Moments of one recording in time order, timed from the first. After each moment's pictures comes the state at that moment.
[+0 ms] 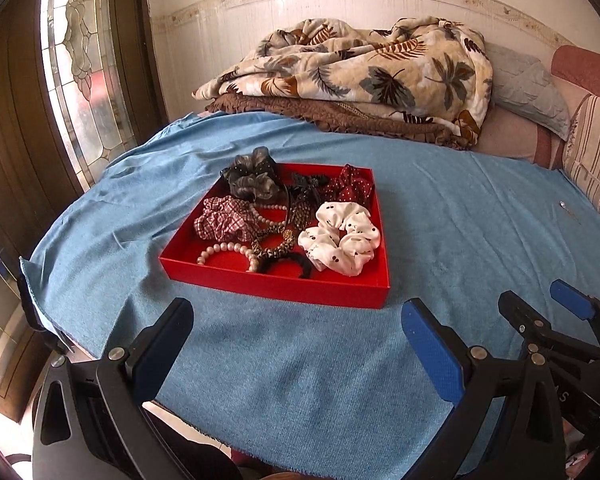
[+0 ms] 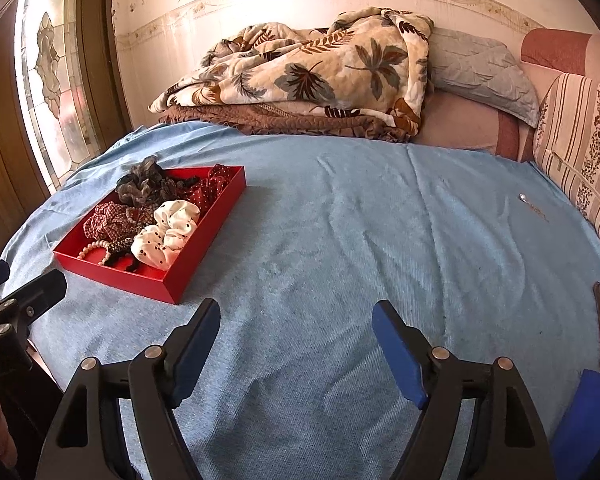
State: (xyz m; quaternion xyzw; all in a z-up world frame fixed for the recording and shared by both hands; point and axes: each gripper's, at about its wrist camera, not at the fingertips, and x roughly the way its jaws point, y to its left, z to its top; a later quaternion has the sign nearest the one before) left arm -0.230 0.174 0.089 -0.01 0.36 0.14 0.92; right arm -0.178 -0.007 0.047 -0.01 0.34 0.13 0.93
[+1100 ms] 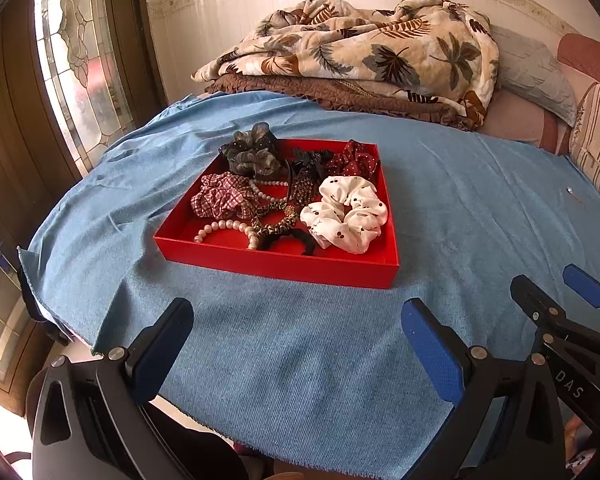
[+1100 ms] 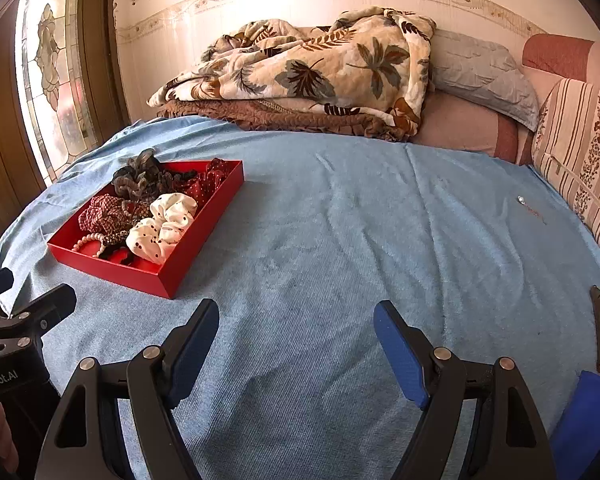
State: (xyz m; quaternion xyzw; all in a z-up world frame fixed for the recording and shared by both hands) left arm -0.225 0.177 0.073 -0.01 0.39 0.14 0.91; right arm -0.178 -0.007 0.042 -0.02 0.34 0.12 0.93
